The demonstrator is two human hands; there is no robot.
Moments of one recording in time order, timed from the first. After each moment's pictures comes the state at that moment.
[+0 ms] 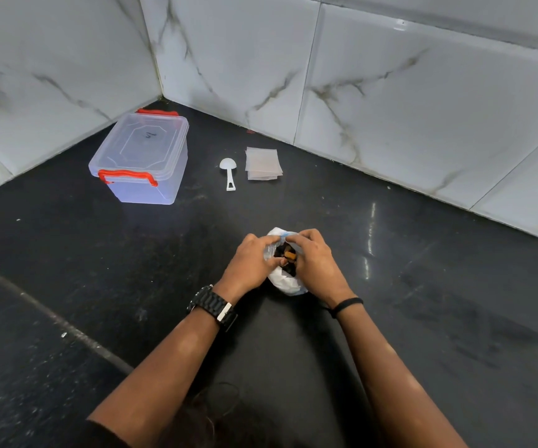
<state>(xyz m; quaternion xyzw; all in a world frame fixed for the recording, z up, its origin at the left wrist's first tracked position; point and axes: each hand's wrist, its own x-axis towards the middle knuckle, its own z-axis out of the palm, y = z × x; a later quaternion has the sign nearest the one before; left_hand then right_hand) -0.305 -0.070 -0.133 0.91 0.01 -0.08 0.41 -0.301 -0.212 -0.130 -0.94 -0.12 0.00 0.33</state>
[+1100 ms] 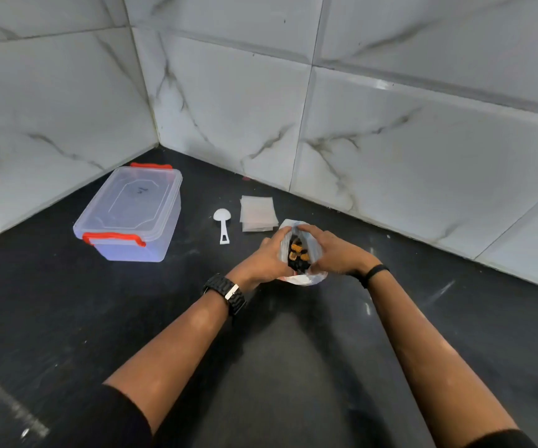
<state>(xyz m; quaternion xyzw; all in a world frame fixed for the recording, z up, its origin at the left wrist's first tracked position) -0.197 -0.079 -0.098 0.81 -0.05 -0.19 0.55 -0.168 -0.246 -0.069 -0.93 -0.12 0.22 0.26</state>
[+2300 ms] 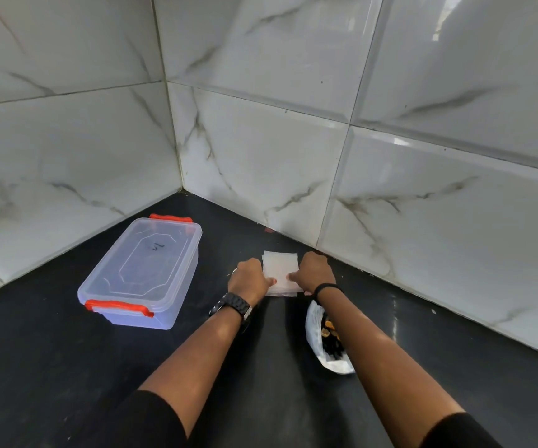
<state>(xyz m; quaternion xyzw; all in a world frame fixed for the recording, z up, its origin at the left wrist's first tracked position) -0.081 -0.021 -0.124 0.94 0.15 0.00 0.32 -0.040 -0.150 -0.111 -0.96 -0.01 0.08 0.25</state>
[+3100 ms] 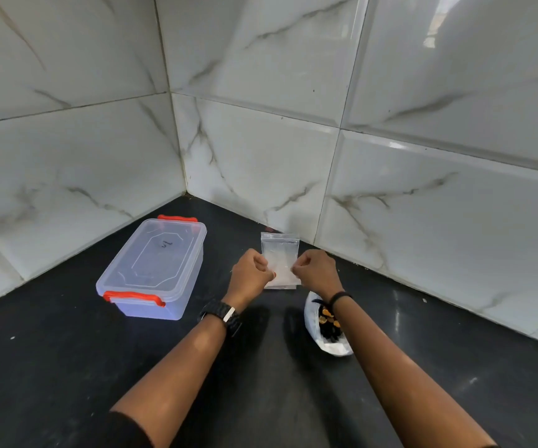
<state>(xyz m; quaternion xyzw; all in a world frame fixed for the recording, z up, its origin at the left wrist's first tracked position) -0.122 -0.017 -0.103 0.84 0.12 0.05 0.53 -0.086 -0.161 -0.088 -0.91 -0.02 0.00 0.40</state>
